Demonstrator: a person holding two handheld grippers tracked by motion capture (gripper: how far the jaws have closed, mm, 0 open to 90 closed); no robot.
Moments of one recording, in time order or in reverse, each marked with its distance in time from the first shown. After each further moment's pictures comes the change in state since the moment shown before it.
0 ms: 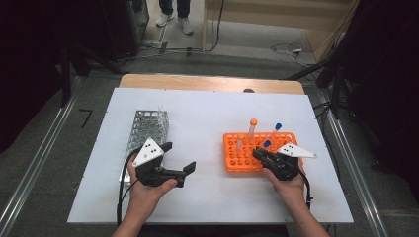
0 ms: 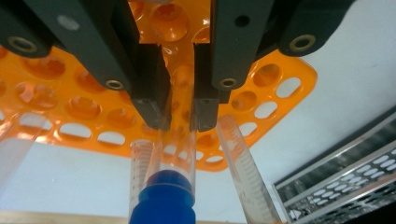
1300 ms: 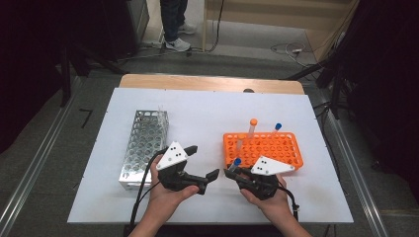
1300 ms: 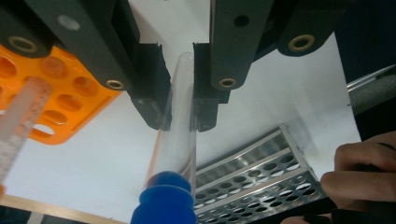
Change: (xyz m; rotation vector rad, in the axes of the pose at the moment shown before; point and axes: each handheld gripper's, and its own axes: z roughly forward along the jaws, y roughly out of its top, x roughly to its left) left arm -0.044 0.012 0.028 0.013 -0.151 0.050; right arm 0.092 0.010 -0.002 0.058 0.259 -0.205
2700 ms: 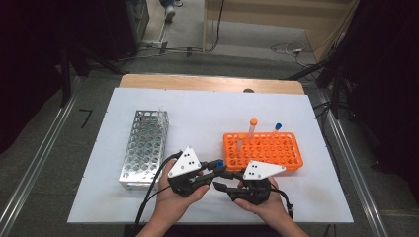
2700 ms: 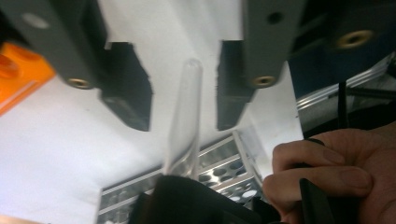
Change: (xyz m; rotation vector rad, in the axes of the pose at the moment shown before) left arm -0.011 0.000 0.008 0.000 -0.071 0.100; right arm 0.010 0.003 0.005 0.012 0.160 -0.021
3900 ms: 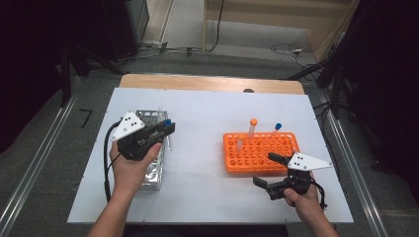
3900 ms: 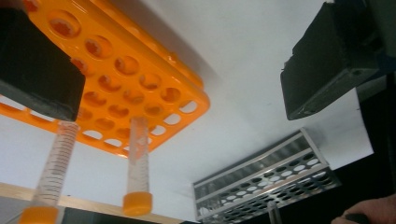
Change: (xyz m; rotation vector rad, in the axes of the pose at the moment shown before) left arm 0.099 0.028 -0.078 -0.095 0.325 -0.074; right arm -0.053 -0.022 -0.076 -0.061 -0.193 0.075
